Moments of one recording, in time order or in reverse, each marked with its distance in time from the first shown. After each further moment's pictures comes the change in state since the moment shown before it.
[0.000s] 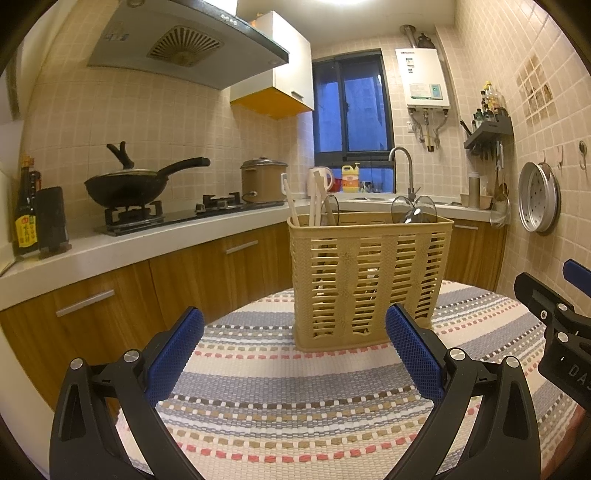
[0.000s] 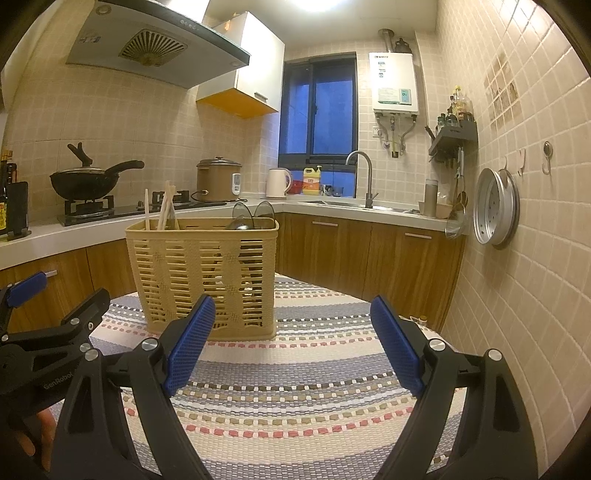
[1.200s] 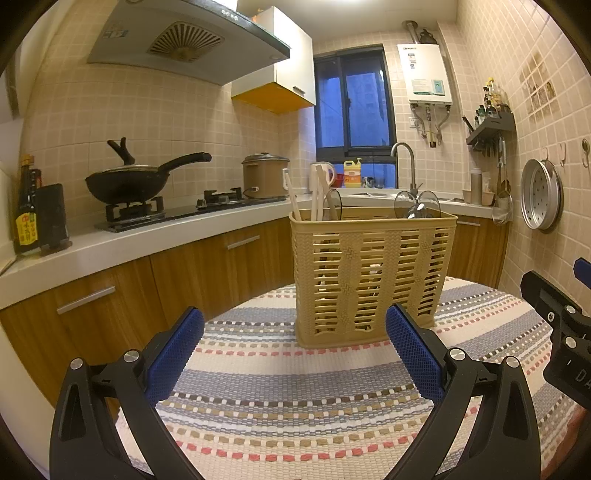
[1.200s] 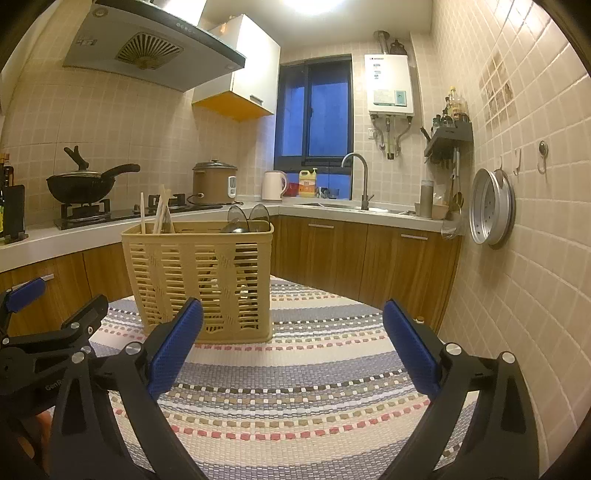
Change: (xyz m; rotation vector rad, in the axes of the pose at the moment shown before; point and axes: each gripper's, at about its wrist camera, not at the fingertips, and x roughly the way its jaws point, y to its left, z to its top) left arm 0.001 -0.001 0.001 0.000 0.020 0.006; right arm 0.000 0.002 0.001 0.004 -0.009 -0.021
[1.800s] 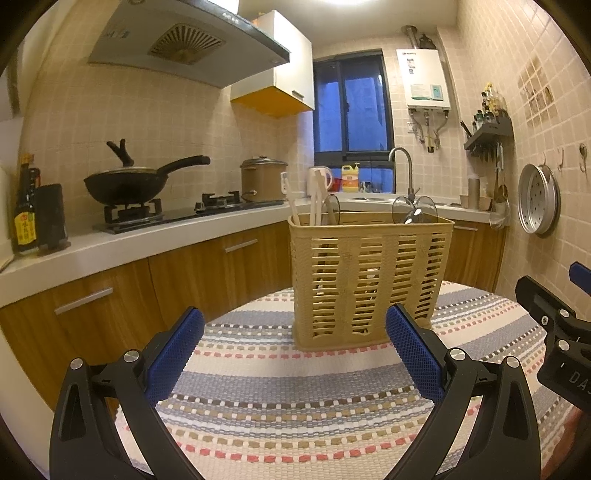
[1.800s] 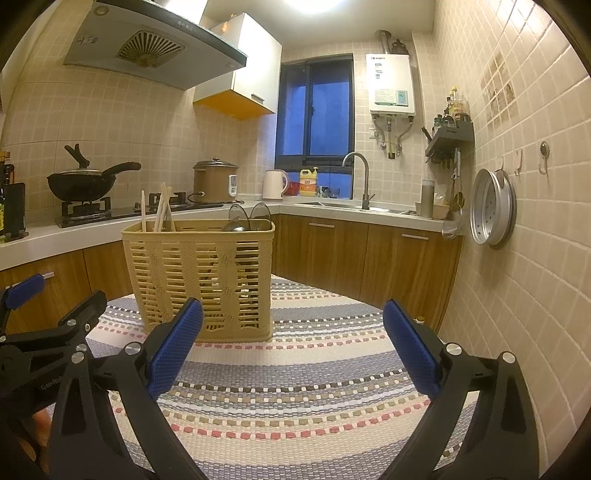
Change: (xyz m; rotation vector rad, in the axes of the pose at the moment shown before) left arm -0.003 0.003 0.001 -0.014 -0.017 -0.013; right arm 0.000 0.001 -0.001 0.001 0.001 0.002
